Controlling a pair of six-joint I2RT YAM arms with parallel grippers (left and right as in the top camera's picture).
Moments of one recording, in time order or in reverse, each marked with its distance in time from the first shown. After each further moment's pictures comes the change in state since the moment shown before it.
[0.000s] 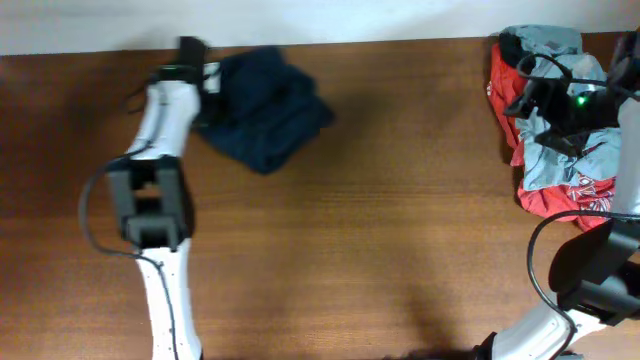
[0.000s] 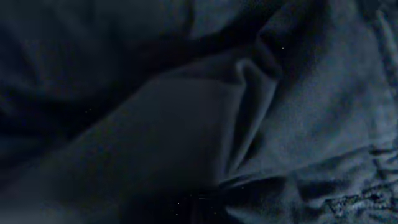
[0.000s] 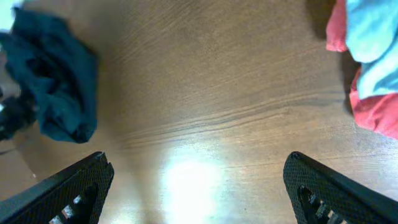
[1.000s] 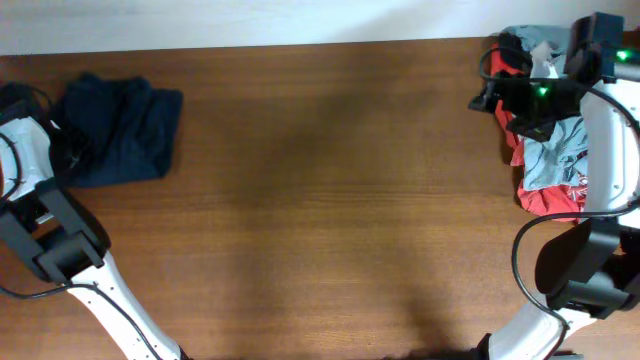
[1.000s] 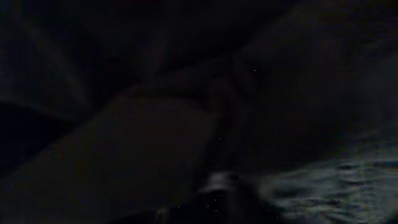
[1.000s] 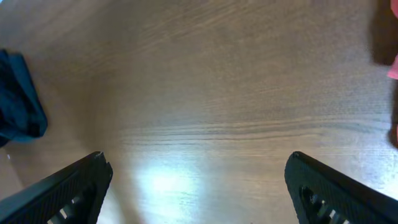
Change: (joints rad) left arm 0.522 -0.007 0.001 -0.060 0.014 -0.179; right arm 0.143 0.000 0.000 0.066 0.026 0.000
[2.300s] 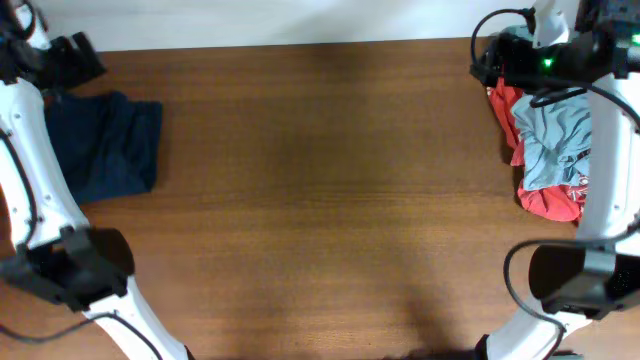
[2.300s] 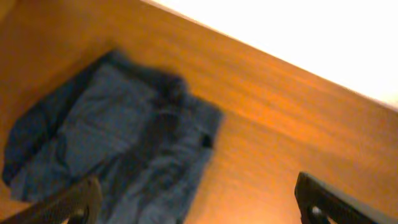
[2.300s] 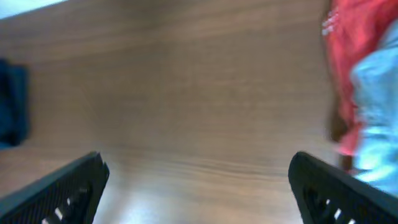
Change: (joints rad) left arm -0.211 -0.412 0.264 -0.252 0.028 0.288; right arm 0.079 -0.030 0.292 -0.060 0.108 -0.147
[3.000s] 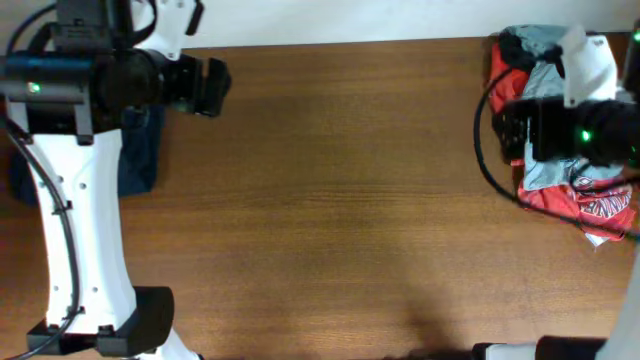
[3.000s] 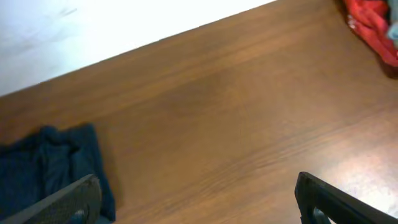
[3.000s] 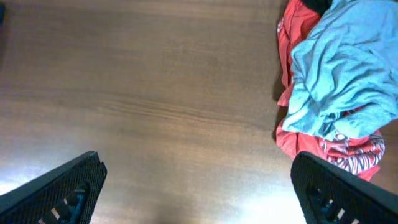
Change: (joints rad) left arm -0.423 -0.280 0.021 -0.249 0.107 0.294; right arm 0.102 -0.371 0.063 -0.314 0.180 -0.127
